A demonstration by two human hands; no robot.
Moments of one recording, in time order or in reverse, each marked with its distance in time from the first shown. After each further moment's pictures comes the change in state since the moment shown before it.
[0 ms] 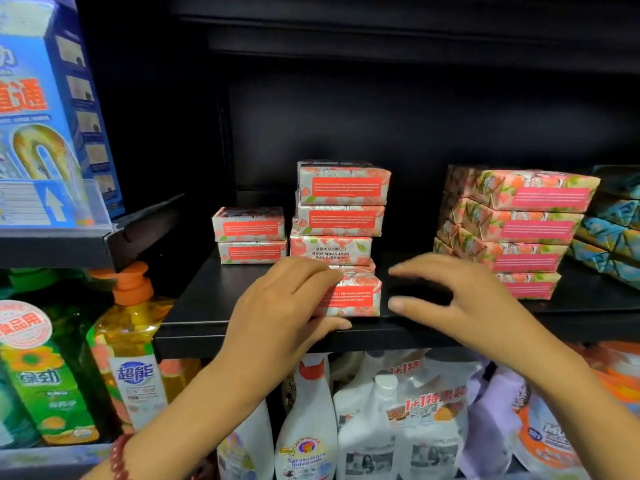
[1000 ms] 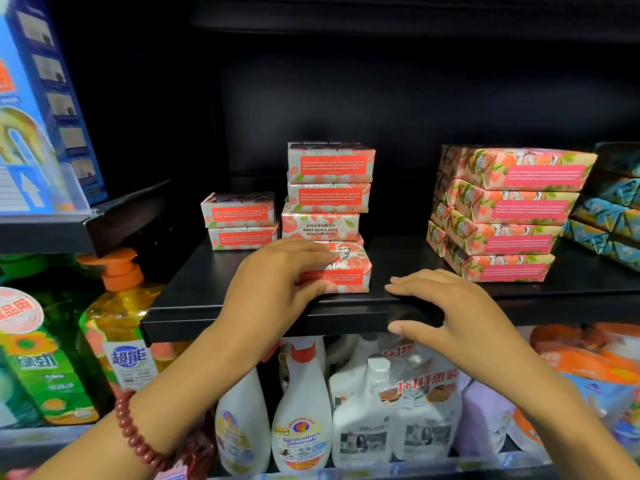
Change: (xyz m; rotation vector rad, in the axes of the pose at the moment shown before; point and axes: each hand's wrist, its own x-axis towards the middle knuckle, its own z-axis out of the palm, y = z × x) left_hand 0.019 0.000 0.010 -0.185 -0.087 -0.239; right_hand -0.030 0.014 0.020 -0.103 -0.042 0.074
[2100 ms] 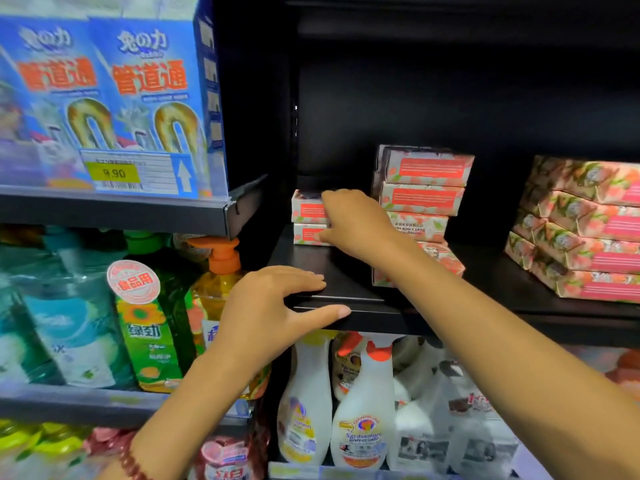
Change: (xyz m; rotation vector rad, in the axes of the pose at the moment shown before) left_hand -0.064 -0.067 -0.044 -0.118 0.081 -0.245; right_hand 0.174 -0.137 0.063 -0.307 -0.080 -0.097
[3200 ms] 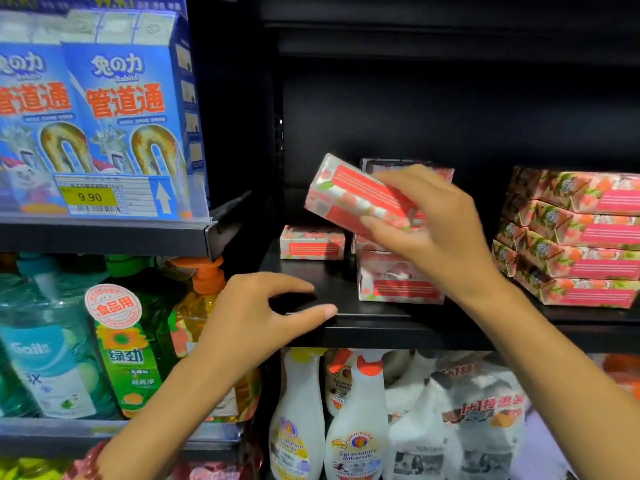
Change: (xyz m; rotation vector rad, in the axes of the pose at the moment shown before) left_hand 0.014 0.002 -0.009 -0.029 -0.026 0.014; right_hand -0.081 0.044 -0.046 0.459 0.553 -0.147
